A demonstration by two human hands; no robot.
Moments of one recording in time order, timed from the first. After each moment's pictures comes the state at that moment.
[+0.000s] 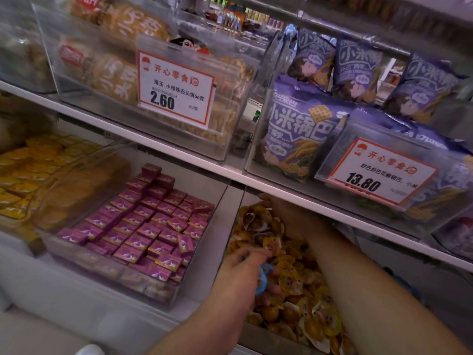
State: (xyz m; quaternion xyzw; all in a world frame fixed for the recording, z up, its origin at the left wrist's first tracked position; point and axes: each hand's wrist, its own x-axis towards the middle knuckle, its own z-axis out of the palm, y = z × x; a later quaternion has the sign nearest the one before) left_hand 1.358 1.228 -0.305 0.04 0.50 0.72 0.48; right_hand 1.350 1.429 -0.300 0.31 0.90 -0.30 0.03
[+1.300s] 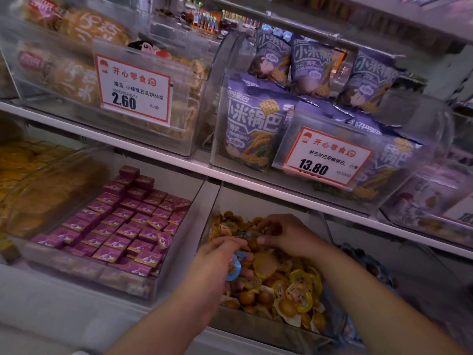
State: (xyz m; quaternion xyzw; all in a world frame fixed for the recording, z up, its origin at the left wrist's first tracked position) left_hand 1.357 1.224 -0.317 0.08 0.52 0.73 0.44; right_hand 1.428 1.428 -0.305 0.27 0.92 -0.29 -0.04
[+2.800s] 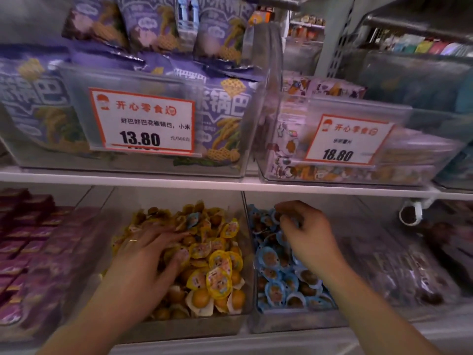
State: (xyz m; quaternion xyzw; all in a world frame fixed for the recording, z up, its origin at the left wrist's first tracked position) left_hand 1.363 1.261 -0.344 0.55 0.78 0.30 0.00; right_hand 1.594 1.456 -0.307 0.40 0.80 -0.29 -0.35
